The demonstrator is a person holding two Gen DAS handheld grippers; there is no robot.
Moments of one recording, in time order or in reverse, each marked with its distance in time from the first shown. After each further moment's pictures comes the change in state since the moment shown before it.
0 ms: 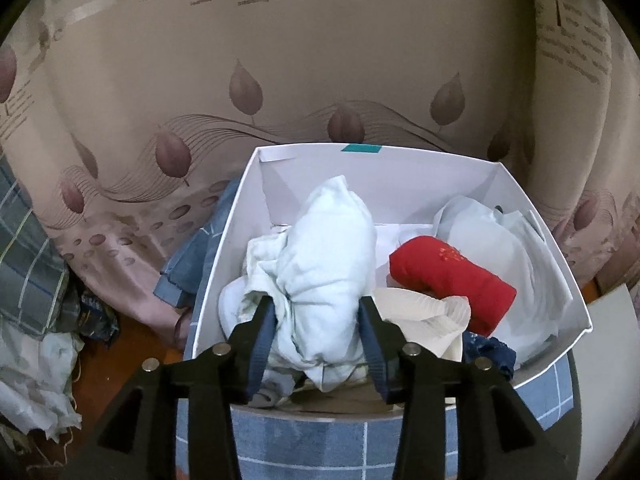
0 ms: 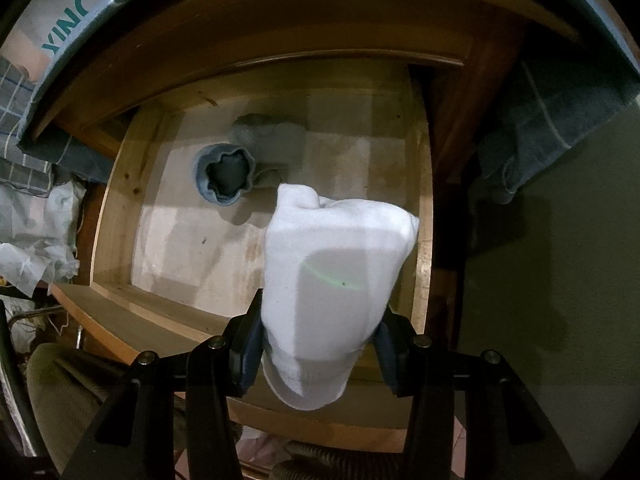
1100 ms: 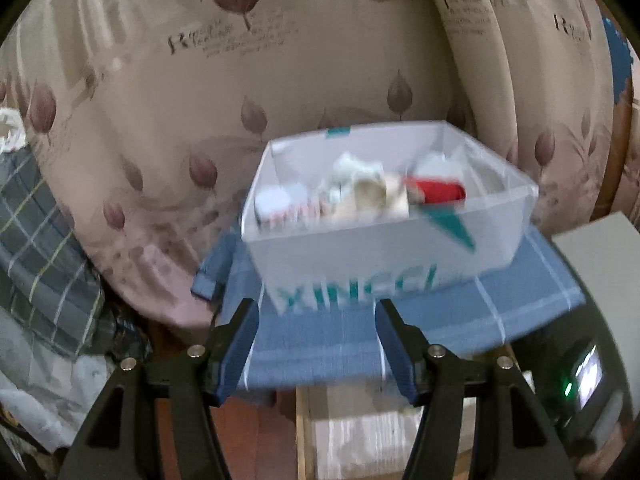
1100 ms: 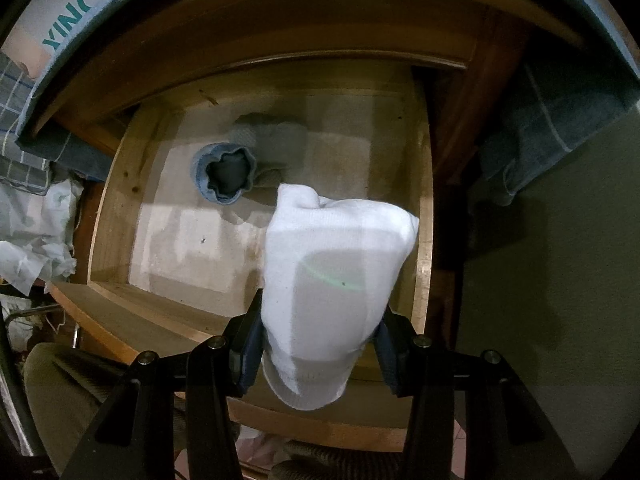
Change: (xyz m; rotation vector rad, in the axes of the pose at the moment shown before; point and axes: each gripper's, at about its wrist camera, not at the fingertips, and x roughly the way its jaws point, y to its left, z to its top) left arm -0.084 -0.004 -0.125 0.154 -0.139 0.060; right arm -0.001 0.001 -0.002 -0.003 0.001 -0.010
